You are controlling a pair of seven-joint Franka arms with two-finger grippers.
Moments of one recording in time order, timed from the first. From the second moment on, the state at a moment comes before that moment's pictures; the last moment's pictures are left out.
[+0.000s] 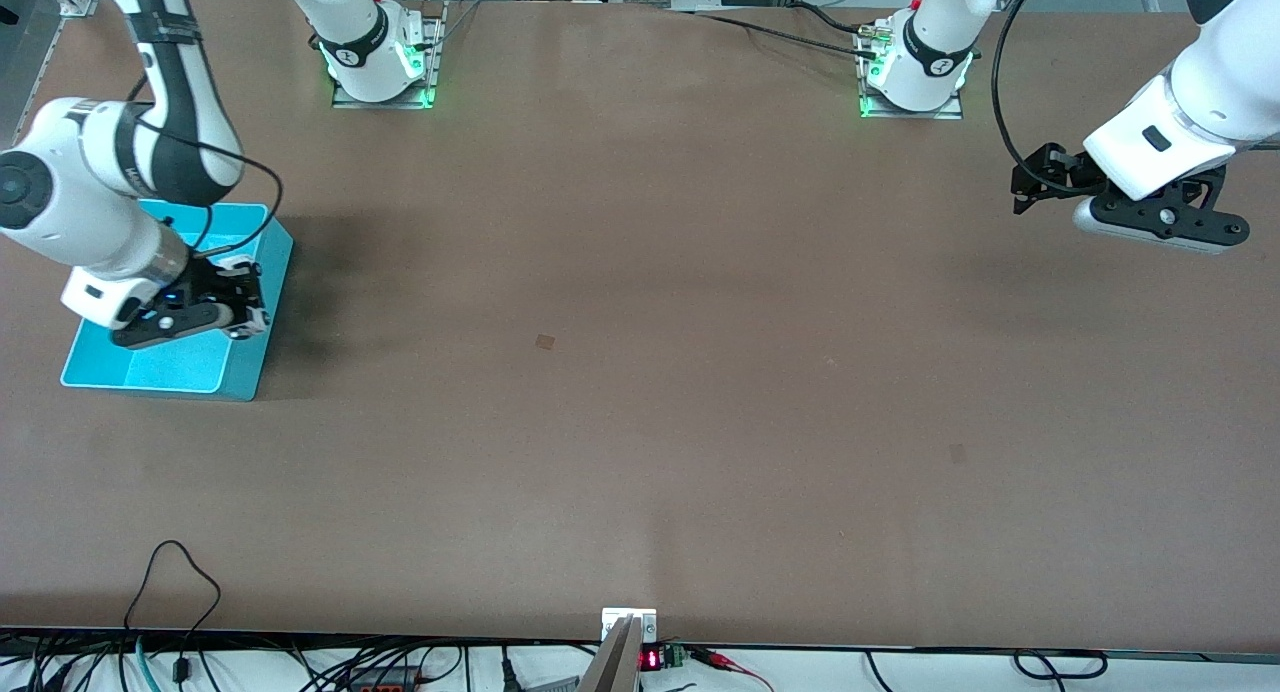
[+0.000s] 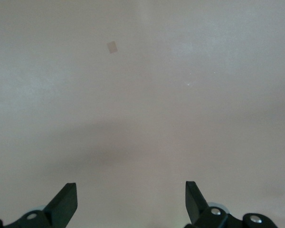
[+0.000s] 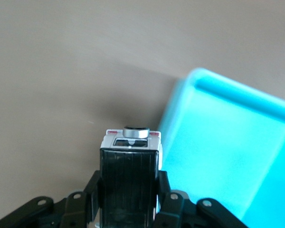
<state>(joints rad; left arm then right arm) 0.03 -0.04 -0.15 -1.70 0.02 1.58 0.08 0.22 0.16 -0.36 -2.10 -0.04 2.22 -0.36</state>
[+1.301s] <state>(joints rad) 0.03 -0.03 -0.15 -1.68 0.02 1.58 0.08 0.14 0.27 -0.51 -2.27 -0.05 2.46 -0.34</state>
